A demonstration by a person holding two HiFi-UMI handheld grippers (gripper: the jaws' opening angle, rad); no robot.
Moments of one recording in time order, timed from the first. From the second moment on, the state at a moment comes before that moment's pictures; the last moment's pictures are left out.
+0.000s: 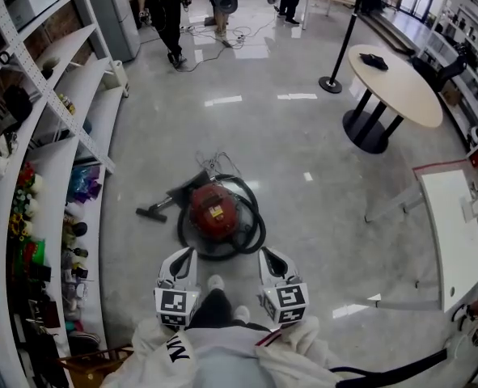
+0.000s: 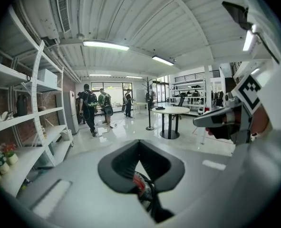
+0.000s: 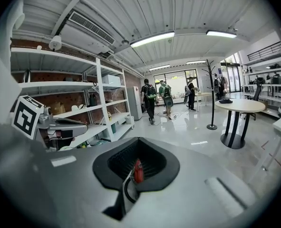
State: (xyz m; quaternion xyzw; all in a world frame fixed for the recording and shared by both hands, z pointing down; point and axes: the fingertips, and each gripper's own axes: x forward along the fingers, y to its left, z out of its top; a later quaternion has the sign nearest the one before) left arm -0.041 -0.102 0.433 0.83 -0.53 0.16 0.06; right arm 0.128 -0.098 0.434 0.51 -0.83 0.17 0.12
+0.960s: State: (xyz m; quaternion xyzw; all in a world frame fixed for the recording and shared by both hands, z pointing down) left arm -0.097 -0.212 0.437 0.84 -0.52 0.15 0.07; right arm 0.074 -0.202 0.431 0.53 -0.82 0.16 0.15
